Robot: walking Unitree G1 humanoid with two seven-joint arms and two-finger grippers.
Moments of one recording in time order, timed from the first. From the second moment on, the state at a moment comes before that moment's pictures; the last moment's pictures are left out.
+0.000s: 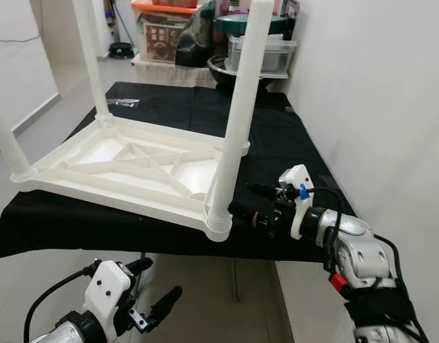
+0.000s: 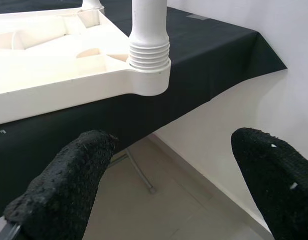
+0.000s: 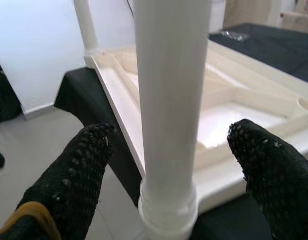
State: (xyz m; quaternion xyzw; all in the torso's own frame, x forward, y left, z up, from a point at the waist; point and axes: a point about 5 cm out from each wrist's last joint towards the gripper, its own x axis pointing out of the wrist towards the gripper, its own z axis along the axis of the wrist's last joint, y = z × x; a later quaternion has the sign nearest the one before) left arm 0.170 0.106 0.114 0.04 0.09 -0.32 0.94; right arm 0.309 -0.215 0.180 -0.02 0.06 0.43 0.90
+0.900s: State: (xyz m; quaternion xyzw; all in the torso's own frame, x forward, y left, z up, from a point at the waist) left arm 0.164 0.100 0.117 0.04 0.08 -0.34 0.94; right arm 0.345 -0.155 0.190 0.02 0.00 0.43 0.90
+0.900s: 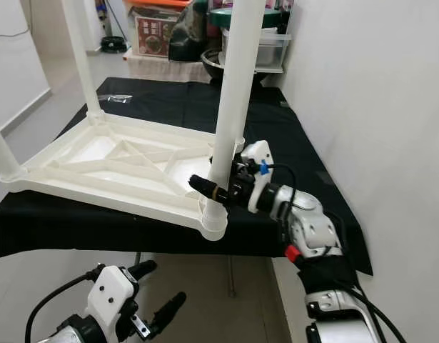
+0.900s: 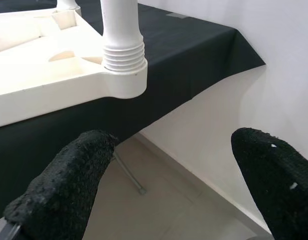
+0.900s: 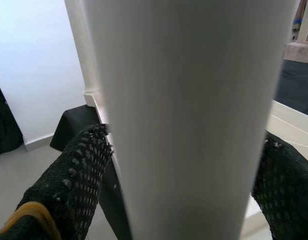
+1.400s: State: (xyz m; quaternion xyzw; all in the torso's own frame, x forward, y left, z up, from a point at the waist) left arm 0.164 0.099 0.118 0.05 0.08 -0.34 0.94; right arm 0.350 -0.150 0.192 0.01 -0.01 0.42 0.91
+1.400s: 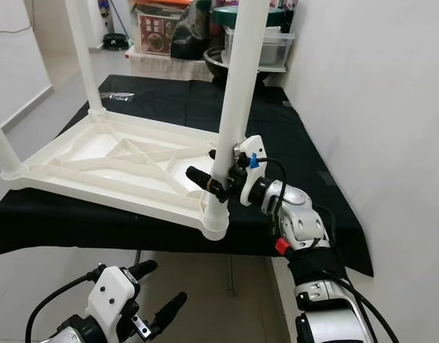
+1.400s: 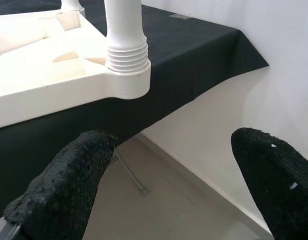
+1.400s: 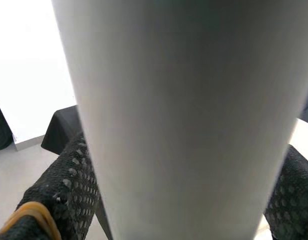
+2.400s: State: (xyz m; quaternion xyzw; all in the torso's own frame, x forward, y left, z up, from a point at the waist) left arm 0.165 0.102 0.119 0.05 0.07 -0.33 0.94; right arm 0.354 -0.135 0.191 0.01 -0.03 0.41 0.91
